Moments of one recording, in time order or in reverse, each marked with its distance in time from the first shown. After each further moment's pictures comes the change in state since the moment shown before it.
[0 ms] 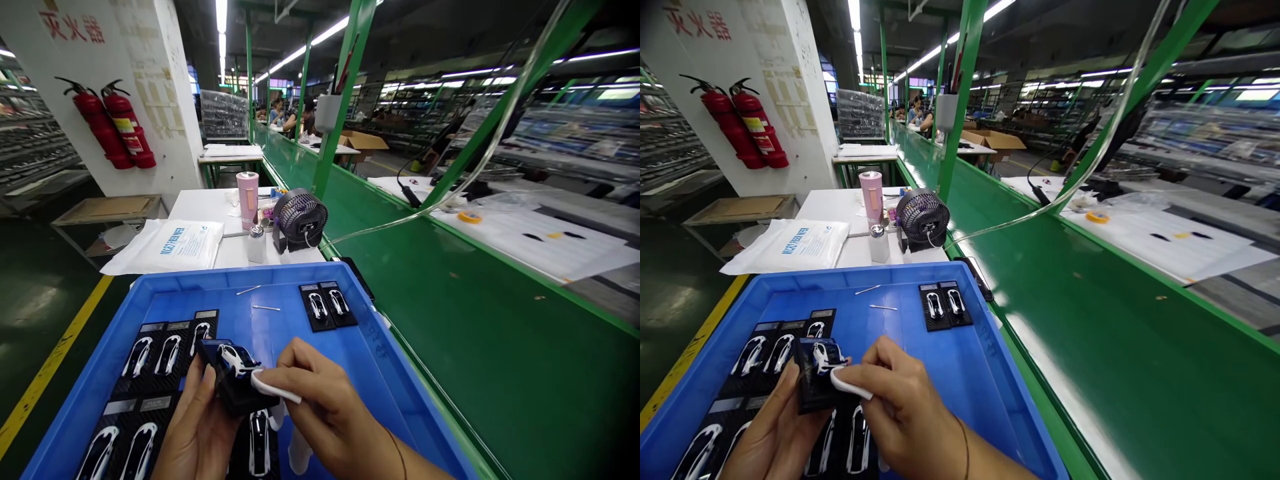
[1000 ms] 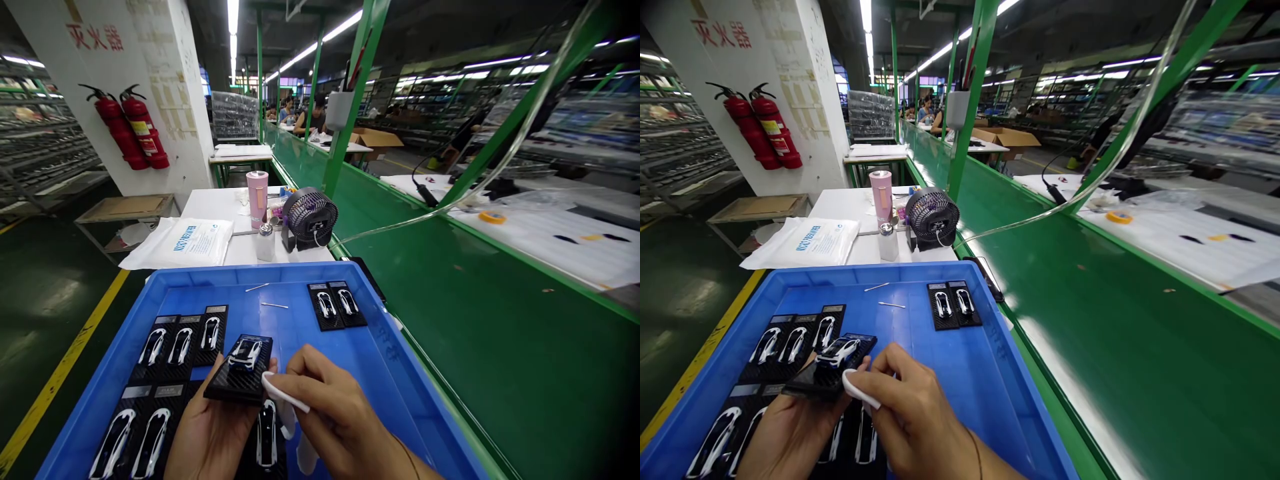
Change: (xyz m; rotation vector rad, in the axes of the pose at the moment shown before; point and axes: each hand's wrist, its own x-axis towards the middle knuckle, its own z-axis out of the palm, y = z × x) left_hand 0.001 0.000 0.002 -0.007 0.006 -0.091; right_hand -0.007 -0.005 0.001 -0.061 -0.010 -0.038
